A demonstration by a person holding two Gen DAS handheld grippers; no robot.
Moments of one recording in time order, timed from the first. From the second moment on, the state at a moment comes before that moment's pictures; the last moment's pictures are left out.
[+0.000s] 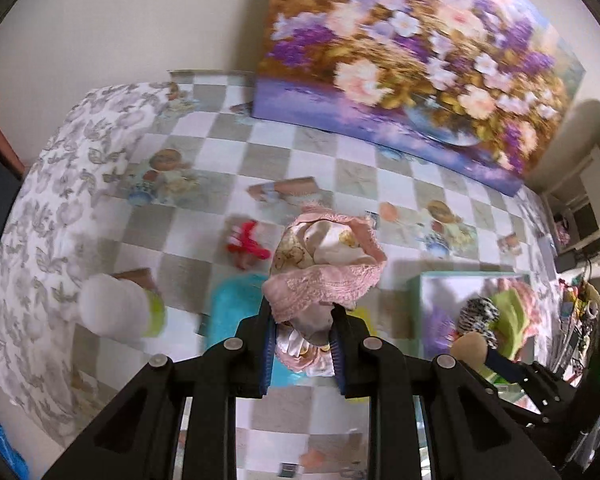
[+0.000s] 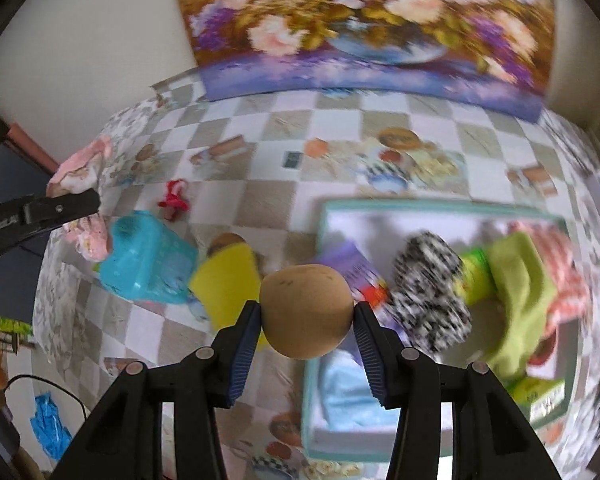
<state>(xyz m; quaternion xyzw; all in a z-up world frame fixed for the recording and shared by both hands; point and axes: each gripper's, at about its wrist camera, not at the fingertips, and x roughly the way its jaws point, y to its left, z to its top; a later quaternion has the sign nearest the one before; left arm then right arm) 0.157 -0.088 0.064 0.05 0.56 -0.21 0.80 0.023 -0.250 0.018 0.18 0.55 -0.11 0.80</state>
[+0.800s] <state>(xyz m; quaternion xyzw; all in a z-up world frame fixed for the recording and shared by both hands) 0.053 -0.199 0.029 0.07 0.55 -0.32 0.77 -0.052 -0.348 0.008 0.26 0.53 -0.21 0.78</state>
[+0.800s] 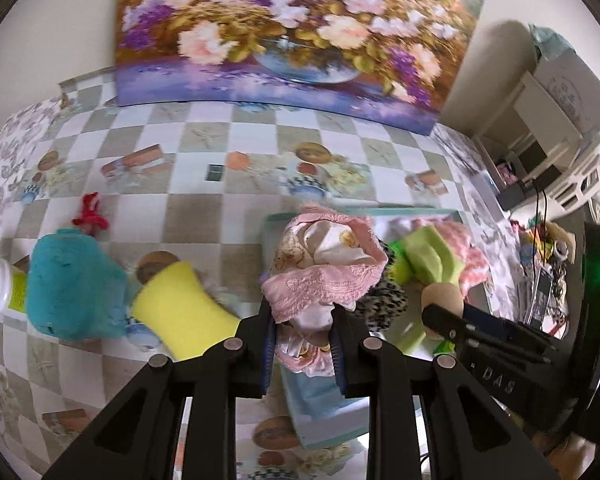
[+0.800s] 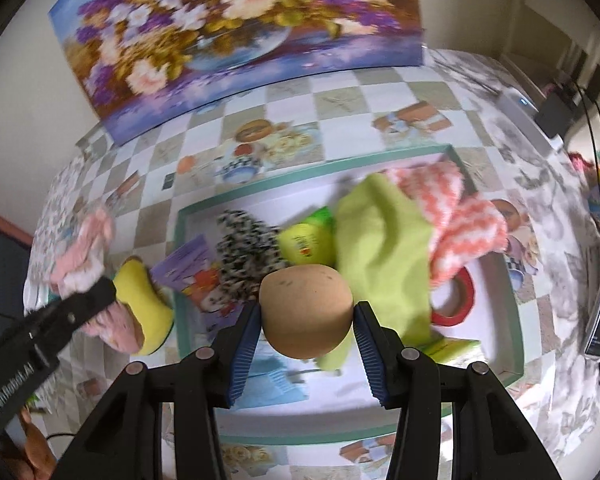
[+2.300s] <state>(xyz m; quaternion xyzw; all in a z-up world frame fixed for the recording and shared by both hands) 0.026 -0.232 0.004 0.10 0.59 -0.32 0.74 -0.096 -0.405 0.011 0.28 0.51 -0.28 0.76</state>
